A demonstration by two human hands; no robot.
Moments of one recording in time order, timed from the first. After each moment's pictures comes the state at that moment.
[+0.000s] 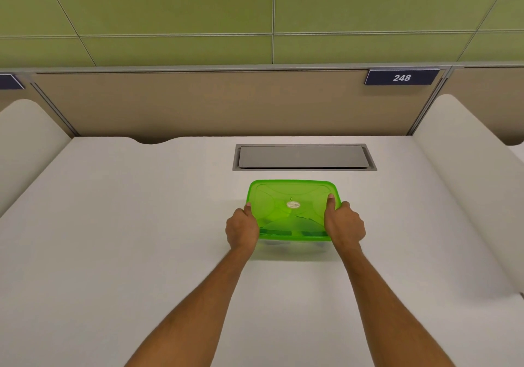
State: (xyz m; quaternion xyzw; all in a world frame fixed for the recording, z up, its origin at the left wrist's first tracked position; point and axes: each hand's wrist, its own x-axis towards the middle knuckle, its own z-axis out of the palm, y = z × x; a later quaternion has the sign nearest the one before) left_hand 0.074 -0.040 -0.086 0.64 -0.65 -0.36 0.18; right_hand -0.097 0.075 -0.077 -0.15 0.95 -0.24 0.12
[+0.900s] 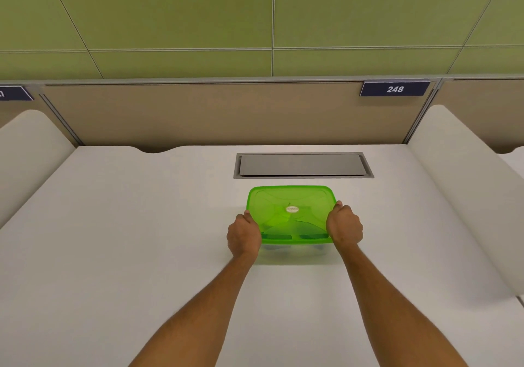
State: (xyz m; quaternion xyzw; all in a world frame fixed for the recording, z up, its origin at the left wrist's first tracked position) left_hand 0.078 -0.029 -0.077 0.65 -0.66 -0.33 0.21; right_hand -0.098 0.073 -0.067 -0.10 0.94 -0.30 0.14
